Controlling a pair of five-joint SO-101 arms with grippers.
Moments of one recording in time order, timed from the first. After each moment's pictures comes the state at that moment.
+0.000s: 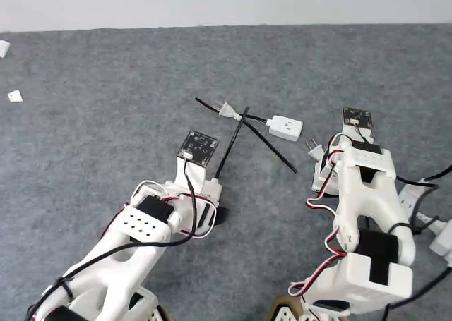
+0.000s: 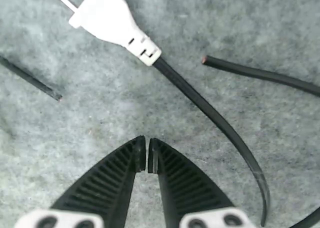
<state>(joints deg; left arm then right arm) 22.7 -29.8 63.7 44.8 7.6 11.0 3.1 32.8 55.7 1.4</state>
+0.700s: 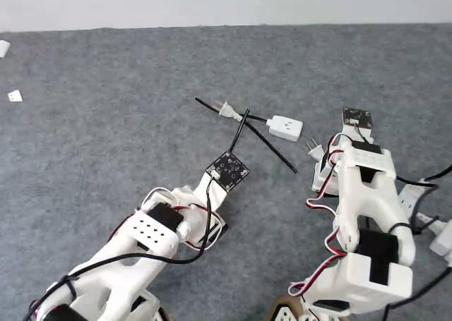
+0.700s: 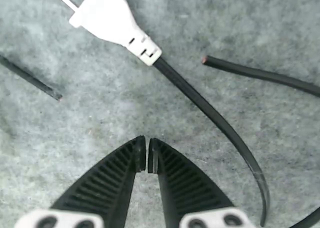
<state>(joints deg) 28.4 -29.4 65.6 44.3 -8.5 11.0 3.1 32.8 55.7 1.5</state>
